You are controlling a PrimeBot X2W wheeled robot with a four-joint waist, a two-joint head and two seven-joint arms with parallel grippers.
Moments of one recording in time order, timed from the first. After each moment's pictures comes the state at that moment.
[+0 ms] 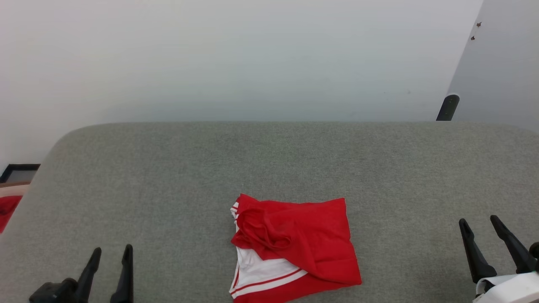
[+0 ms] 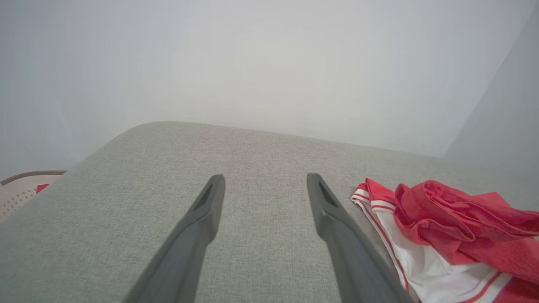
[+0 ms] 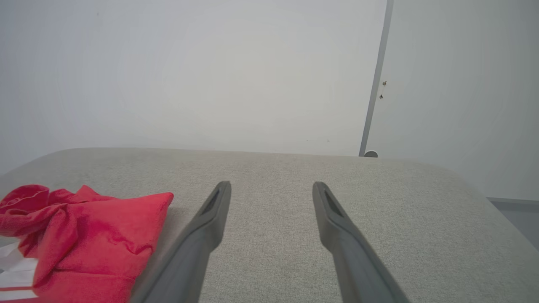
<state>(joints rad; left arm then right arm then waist) 0.06 0.28 0.04 0.24 -0.43 -0.13 -0.26 -0.01 -0.36 0.08 0.18 0.42 0.13 -0.17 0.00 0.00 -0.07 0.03</state>
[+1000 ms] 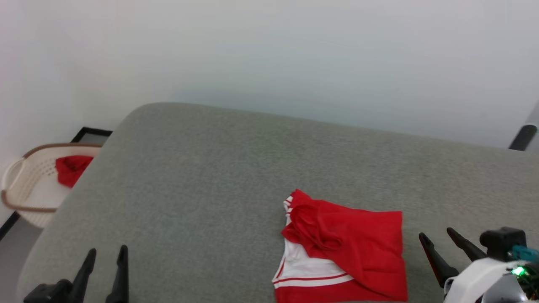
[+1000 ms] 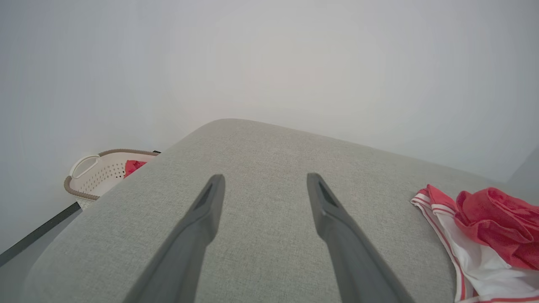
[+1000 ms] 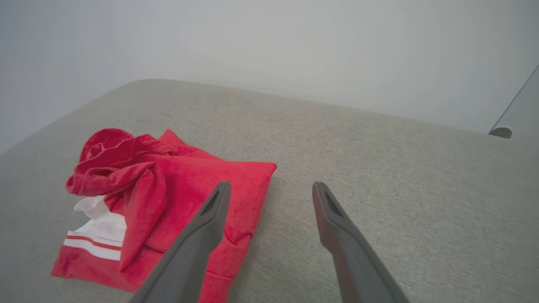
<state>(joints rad) 0.07 0.29 0.05 0.24 -0.44 -0.13 -0.26 -0.08 -0.35 0.21 0.23 0.48 0.13 0.05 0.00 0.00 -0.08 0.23</state>
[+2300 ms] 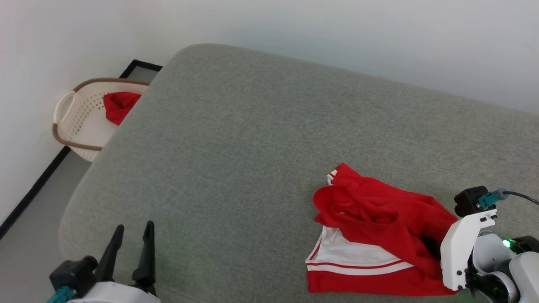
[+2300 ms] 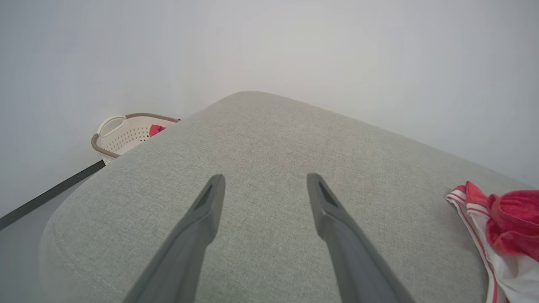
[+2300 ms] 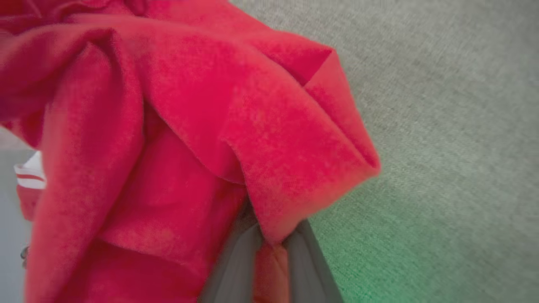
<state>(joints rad) -0.03 0.22 -0.01 0.26 -0.47 -0.13 -0.26 -0.30 -0.38 0.26 0.33 0.56 0.13 0.65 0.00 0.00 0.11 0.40</state>
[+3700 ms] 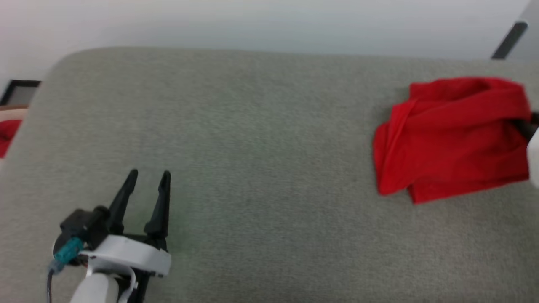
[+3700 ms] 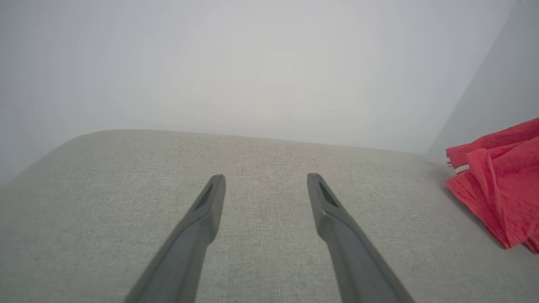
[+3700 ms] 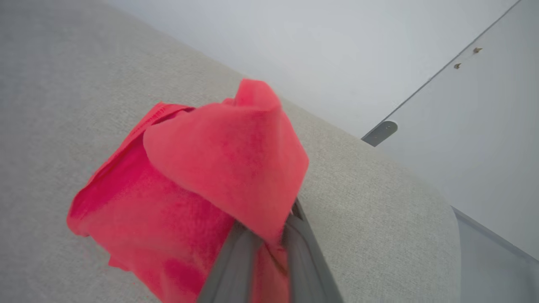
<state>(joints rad) -0.20 0.27 -0.11 0.22 -0.43 -0.13 -0.26 -0.70 -0.78 0.50 0.29 0.65 0.13 0.44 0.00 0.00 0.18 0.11</state>
